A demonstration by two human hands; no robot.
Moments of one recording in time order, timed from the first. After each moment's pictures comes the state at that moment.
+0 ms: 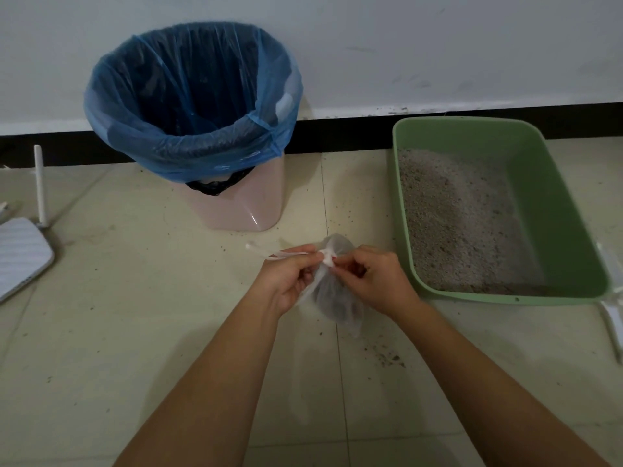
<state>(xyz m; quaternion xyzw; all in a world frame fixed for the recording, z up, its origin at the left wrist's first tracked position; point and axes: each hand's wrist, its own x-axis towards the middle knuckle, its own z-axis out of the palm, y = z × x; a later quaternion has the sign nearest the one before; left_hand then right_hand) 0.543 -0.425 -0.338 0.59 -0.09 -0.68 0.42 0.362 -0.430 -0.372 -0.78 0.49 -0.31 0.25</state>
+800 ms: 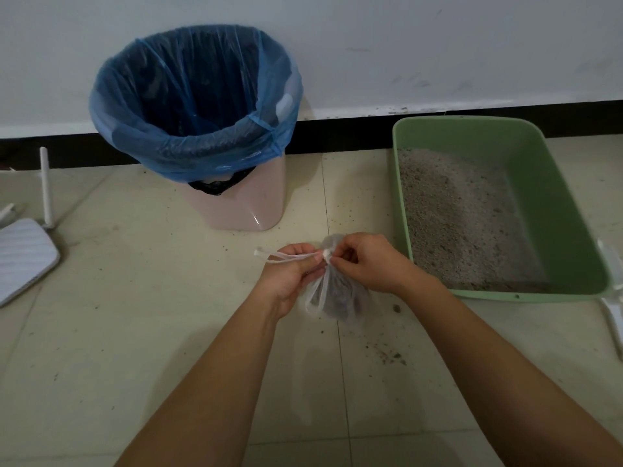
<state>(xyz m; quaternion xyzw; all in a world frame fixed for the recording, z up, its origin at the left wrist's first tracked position) 0.547 -0.416 -0.345 0.55 -0.20 -0.68 0.44 0.371 -0.450 -0.329 -0.77 0.51 -0.13 0.36</state>
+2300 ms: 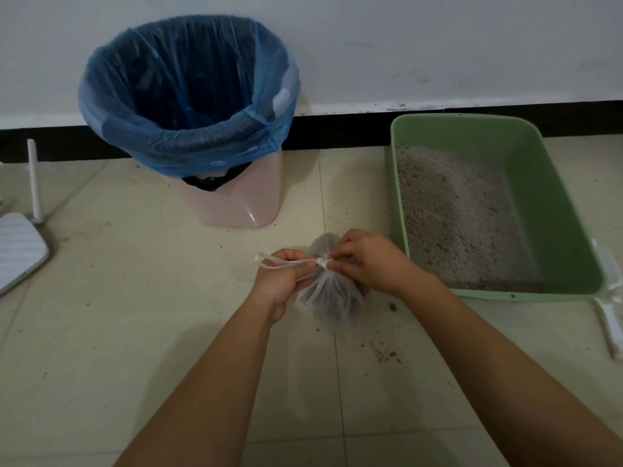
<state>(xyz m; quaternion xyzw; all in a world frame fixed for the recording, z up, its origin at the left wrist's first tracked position) 0.552 -0.410 -0.370 0.62 -0.24 -0.62 0.42 0.361 -0.455 -0.335 -0.84 0.46 -0.07 0.29</state>
